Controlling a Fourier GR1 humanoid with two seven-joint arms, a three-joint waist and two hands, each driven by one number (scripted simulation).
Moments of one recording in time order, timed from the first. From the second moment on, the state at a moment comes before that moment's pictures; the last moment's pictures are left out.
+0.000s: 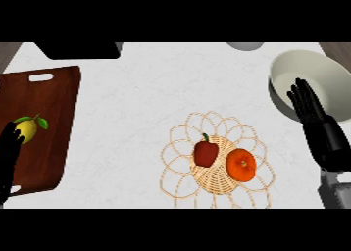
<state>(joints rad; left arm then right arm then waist) 0.08 0.56 -0.06 -1.33 0.37 0.27 -0.18 -0.12 -0.36 0.08 -1.54 -0.22 -0.03 -0.17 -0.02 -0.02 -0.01</state>
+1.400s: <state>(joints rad) -0.16 0.29 -0.35 -1.54 0.42 0.14 0.06 0.24 -0.56 0.39 -2.18 0.77 -0.07 0.56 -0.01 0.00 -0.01</state>
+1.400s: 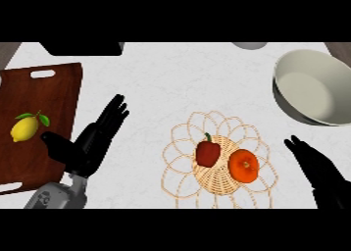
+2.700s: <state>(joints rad) -0.15 0.26 -0.31 -1.55 0.39 0.10 0.08 -0.11 -0.22 0.46 -1.94 0.76 0.42 1.07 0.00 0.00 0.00</state>
